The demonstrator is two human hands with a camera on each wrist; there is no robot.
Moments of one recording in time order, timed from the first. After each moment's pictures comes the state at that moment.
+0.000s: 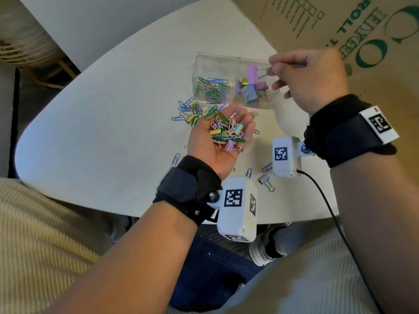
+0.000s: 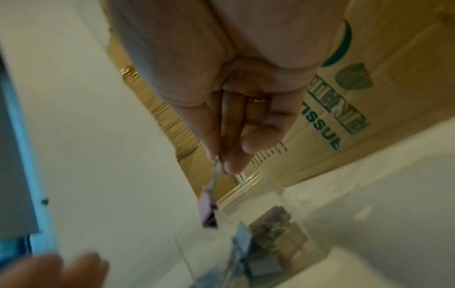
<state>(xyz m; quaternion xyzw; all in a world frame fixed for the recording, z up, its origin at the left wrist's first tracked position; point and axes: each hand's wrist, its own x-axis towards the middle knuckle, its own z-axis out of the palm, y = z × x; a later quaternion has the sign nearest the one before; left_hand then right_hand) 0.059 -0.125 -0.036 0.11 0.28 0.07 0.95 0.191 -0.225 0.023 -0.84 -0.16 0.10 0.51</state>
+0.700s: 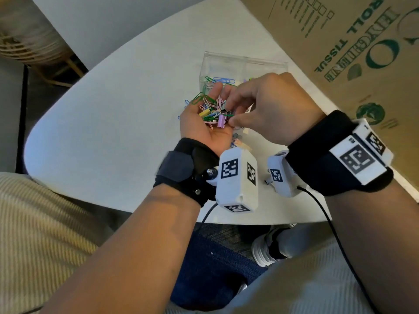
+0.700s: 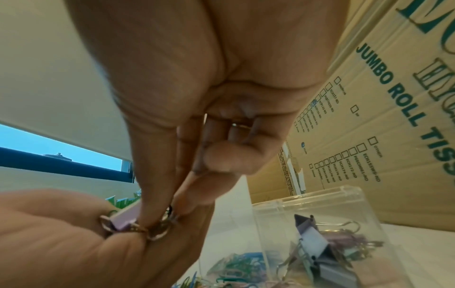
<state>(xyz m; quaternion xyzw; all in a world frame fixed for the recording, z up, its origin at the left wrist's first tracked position) 0.069 -0.103 -0.017 0.07 0.28 0.18 0.94 0.136 -0.201 0.036 -0.87 -0.42 0.14 0.23</state>
